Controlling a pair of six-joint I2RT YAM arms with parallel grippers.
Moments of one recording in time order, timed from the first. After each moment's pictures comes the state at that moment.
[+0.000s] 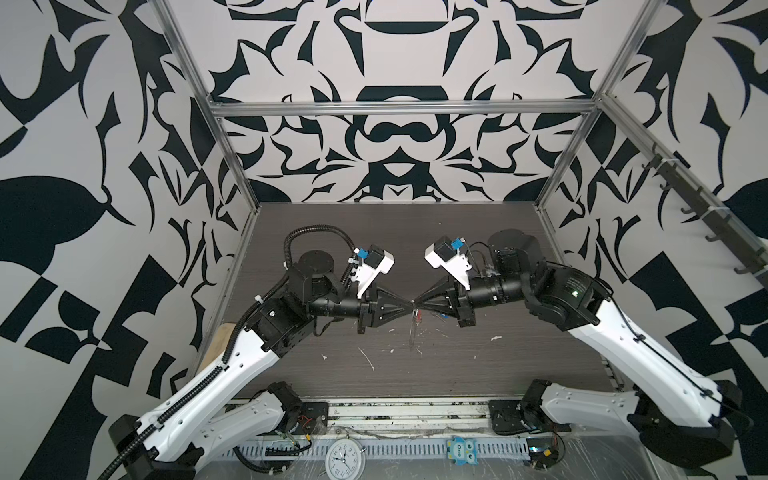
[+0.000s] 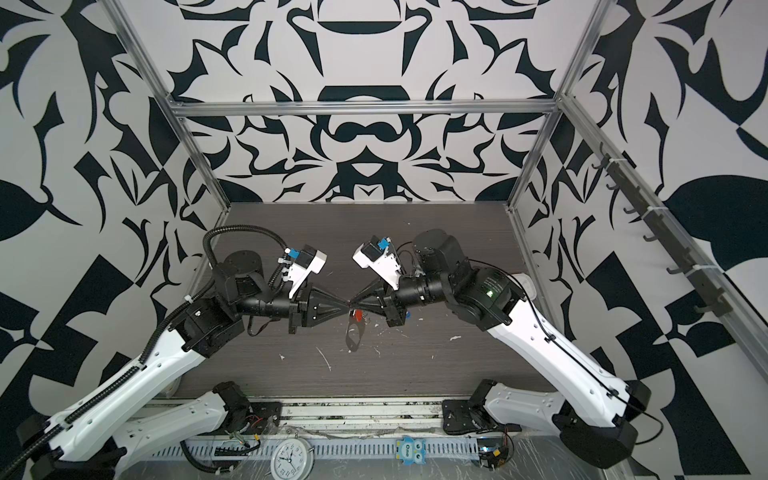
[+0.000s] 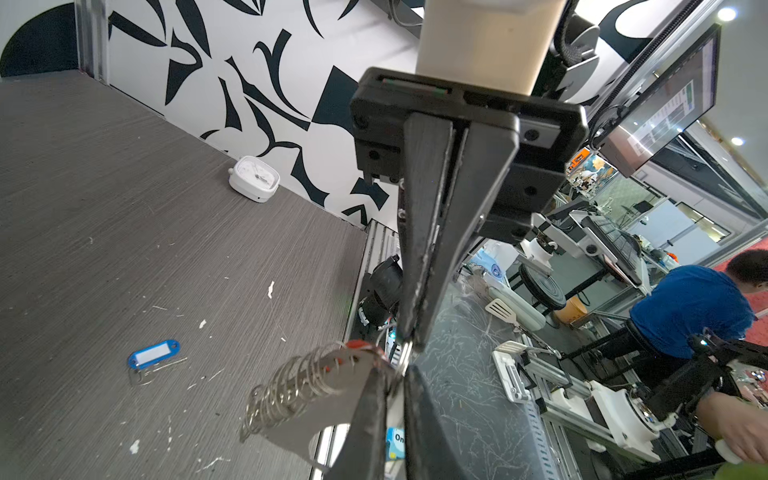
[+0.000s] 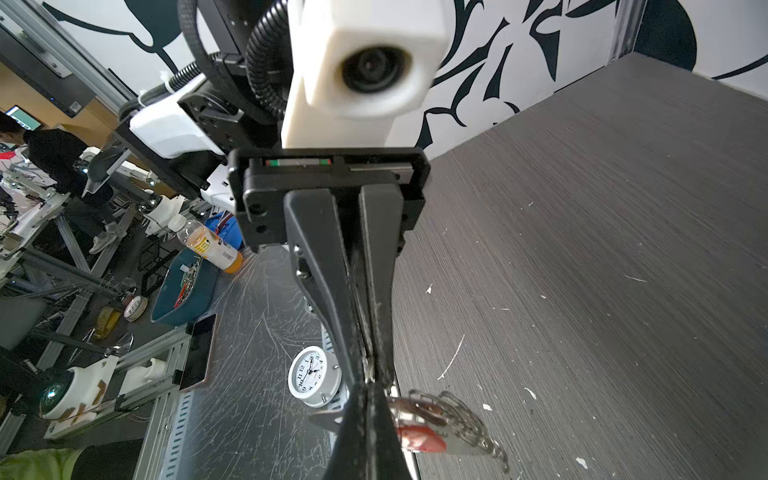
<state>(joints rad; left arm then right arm) -0.76 0.93 0.98 -0.26 0.87 -0.37 0.81 1.12 1.39 -0.78 -0.70 0.12</state>
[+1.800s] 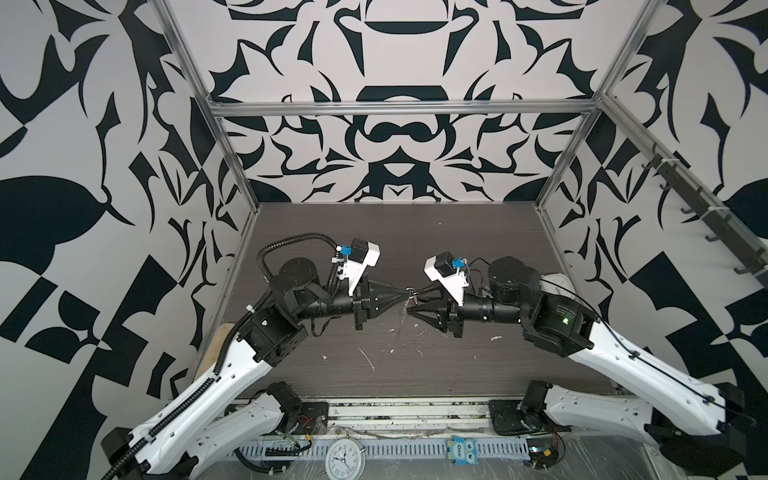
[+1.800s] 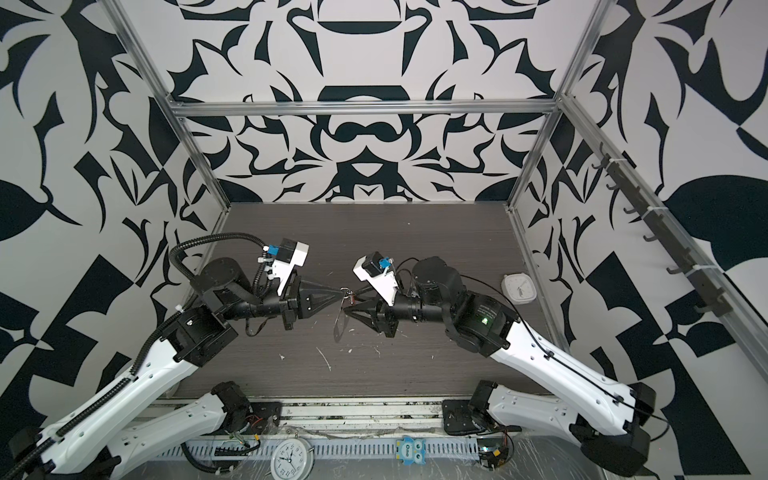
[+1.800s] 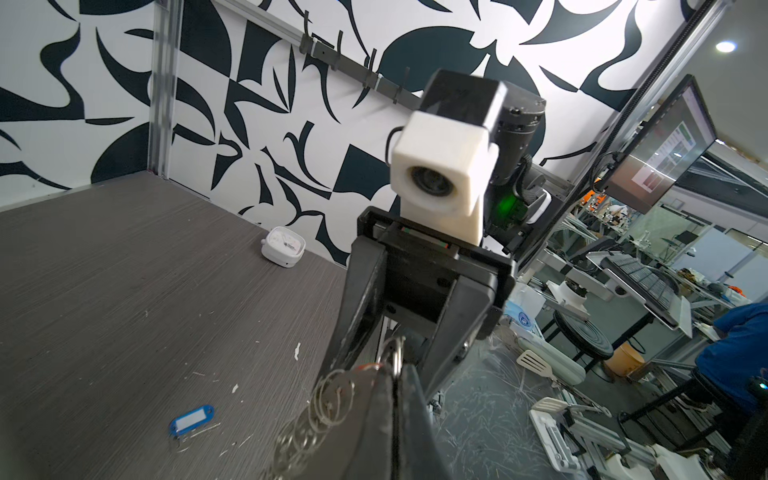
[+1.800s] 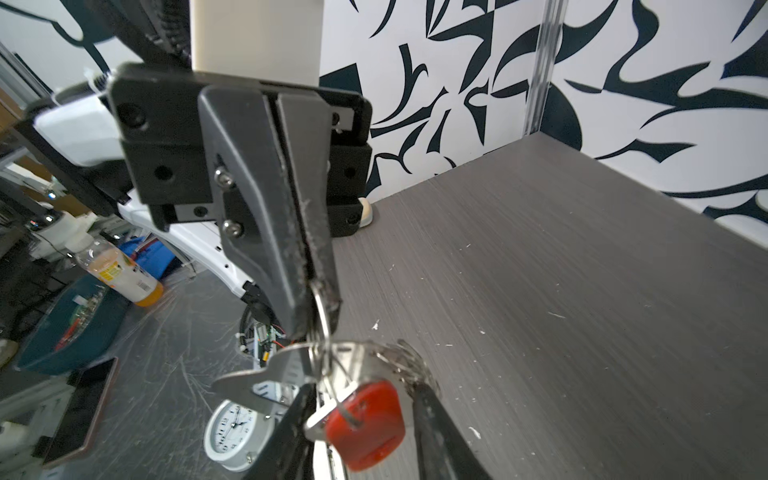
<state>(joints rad) -0.76 0.85 0.92 -0.07 0.74 -0.42 0.94 0.99 1.13 -0.46 -0.39 0.11</state>
